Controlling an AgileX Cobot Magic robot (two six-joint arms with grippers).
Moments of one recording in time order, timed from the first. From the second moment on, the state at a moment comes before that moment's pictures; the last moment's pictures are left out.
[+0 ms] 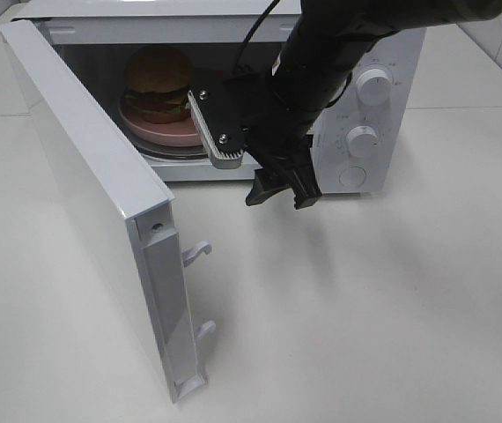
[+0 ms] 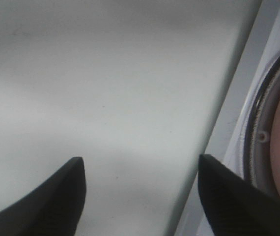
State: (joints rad) left arm -0.03 0.00 -0.50 0.06 1.04 0.16; right arm 0.58 1.98 -1.48 0.17 0.68 -1.48
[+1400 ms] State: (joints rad) left arm -0.03 0.00 -0.50 0.07 1.04 0.16; right arm 0.58 2.37 -2.05 0.16 0.87 -1.39
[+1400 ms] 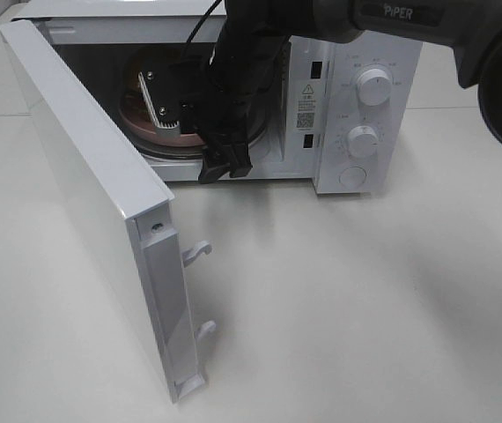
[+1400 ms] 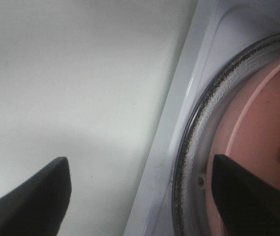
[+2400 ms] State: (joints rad) left arm -0.03 0.00 -0.50 0.07 1.04 0.16; right arm 0.58 2.41 -2.10 0.14 0.83 -1.25
